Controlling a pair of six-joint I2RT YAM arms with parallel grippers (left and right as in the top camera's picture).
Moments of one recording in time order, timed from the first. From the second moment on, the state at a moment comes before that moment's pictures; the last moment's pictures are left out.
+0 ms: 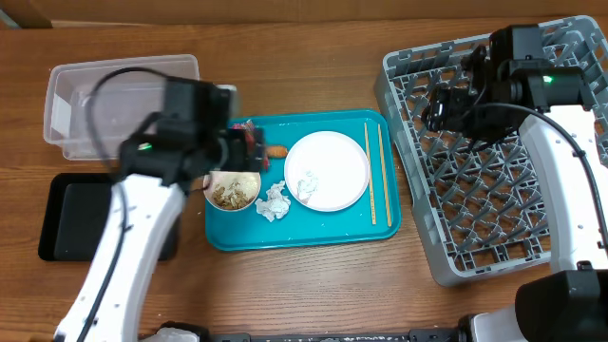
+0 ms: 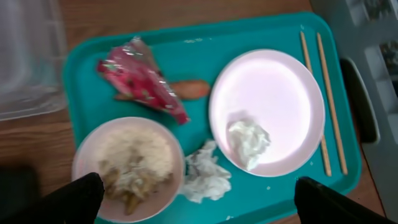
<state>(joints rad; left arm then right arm) -0.24 1.43 1.31 -0.93 0.15 -0.18 0.02 1.66 1.64 -1.22 -0.23 0.17</state>
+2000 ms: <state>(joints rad) 0.03 1.85 1.62 -0.81 -0.13 -0.20 0.01 1.66 1.64 -1.23 -0.22 0.17</state>
